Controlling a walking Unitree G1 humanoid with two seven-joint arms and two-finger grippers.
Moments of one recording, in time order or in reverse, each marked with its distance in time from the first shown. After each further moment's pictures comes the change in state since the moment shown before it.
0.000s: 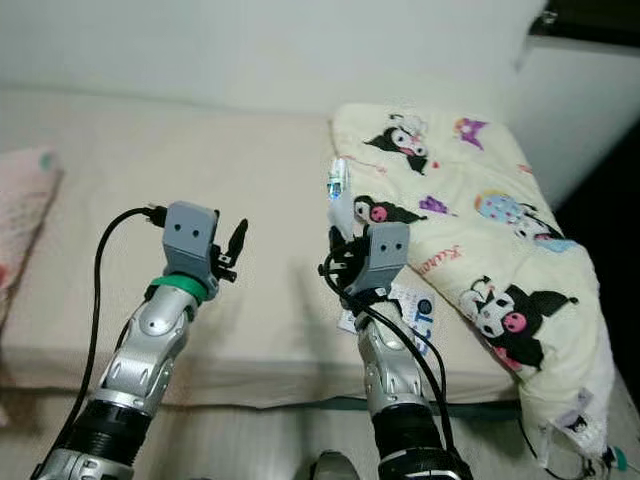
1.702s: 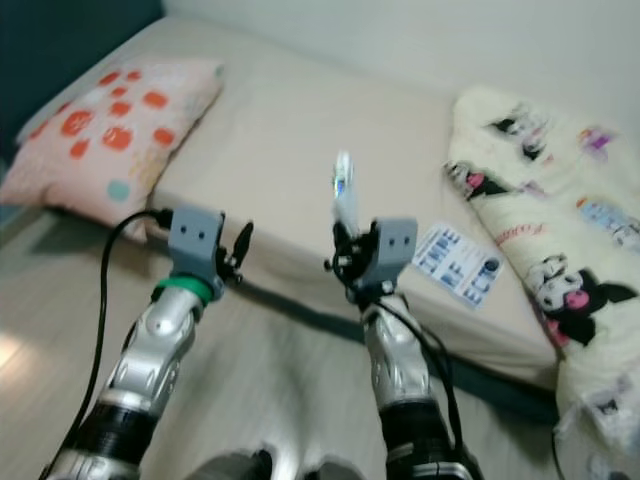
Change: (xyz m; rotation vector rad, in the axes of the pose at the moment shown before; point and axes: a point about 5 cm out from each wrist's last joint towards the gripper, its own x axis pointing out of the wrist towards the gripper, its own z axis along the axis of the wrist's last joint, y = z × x) left arm 0.001 -0.004 0.001 0.011 0.000 -0.023; right arm -0.001 -0.004 0.000 0.029 -0.003 0.004
